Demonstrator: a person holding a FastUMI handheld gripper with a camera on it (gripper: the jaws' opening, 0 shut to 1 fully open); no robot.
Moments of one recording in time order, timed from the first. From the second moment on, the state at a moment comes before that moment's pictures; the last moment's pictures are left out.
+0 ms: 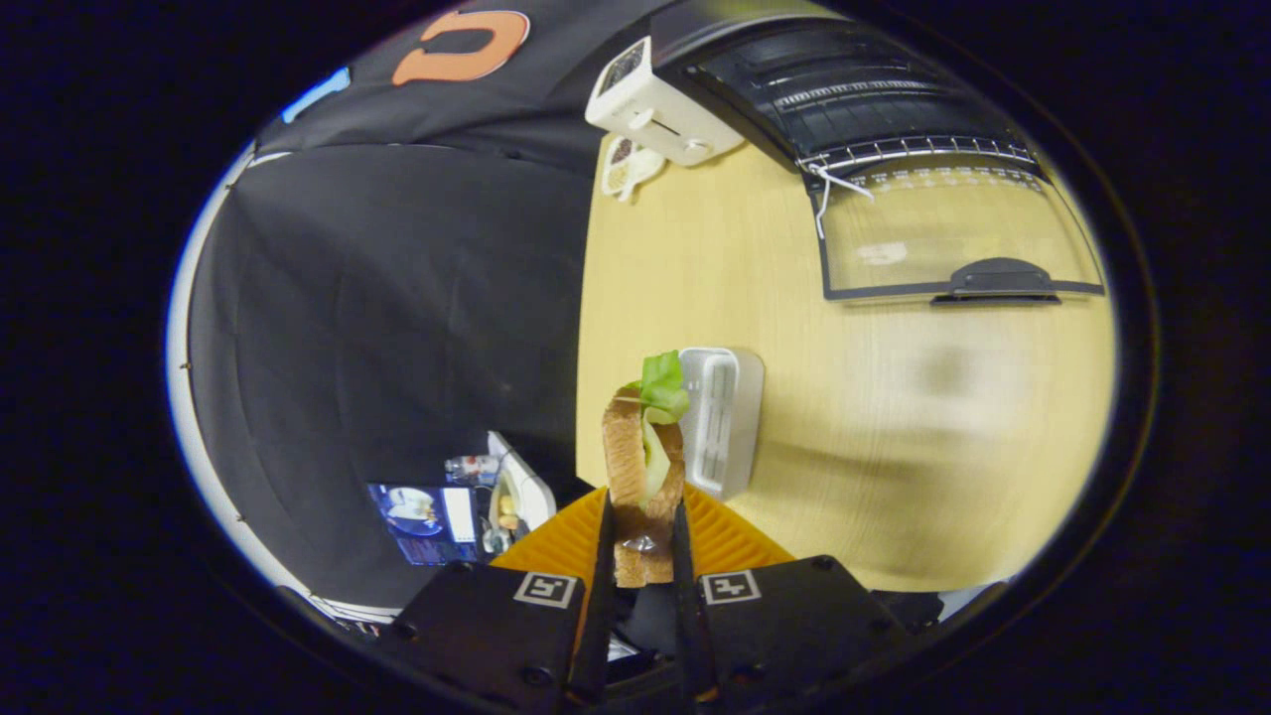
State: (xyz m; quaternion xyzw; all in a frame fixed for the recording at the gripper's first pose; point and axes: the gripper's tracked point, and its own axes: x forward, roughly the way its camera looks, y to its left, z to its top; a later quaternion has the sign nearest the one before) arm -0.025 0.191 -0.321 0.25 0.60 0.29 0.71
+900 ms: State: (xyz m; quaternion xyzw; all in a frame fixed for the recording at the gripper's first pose) arm 0.089 0.028 -0.249 0.45 0.38 0.17 0.79
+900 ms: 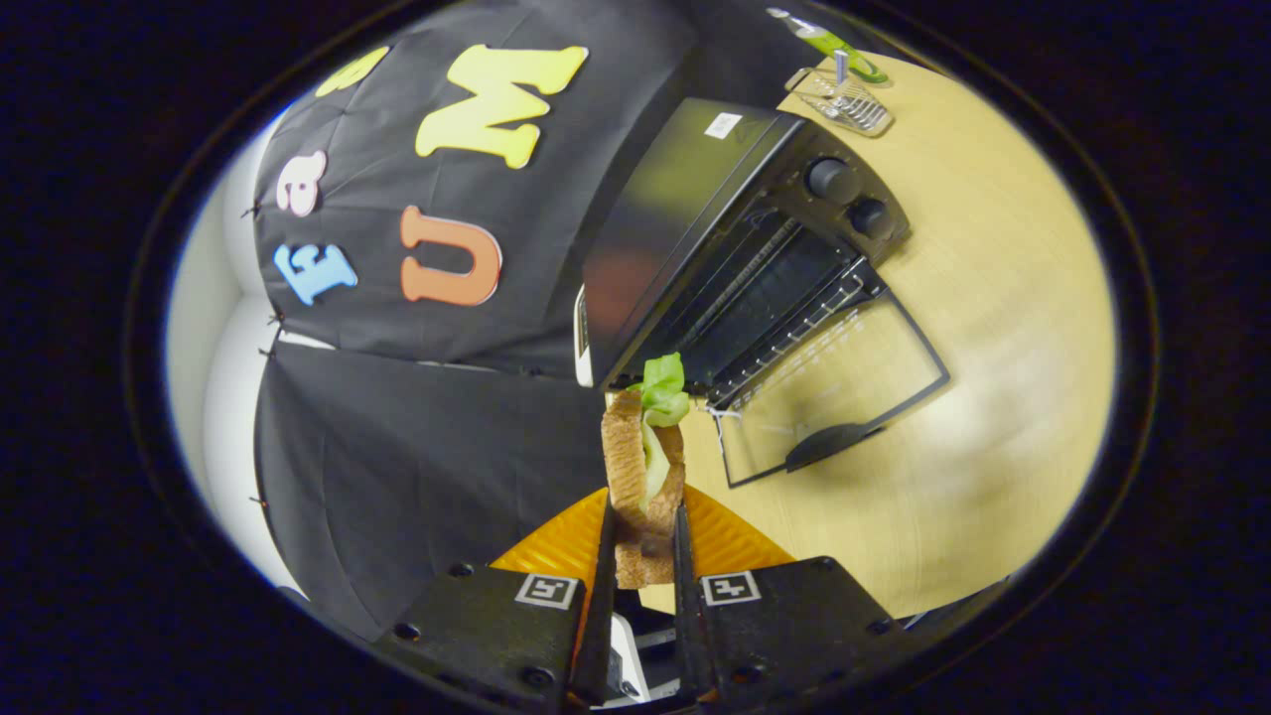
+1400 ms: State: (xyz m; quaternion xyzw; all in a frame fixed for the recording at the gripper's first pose) arm 0.205 0.017 -0.304 0.54 0.26 0.12 0.79
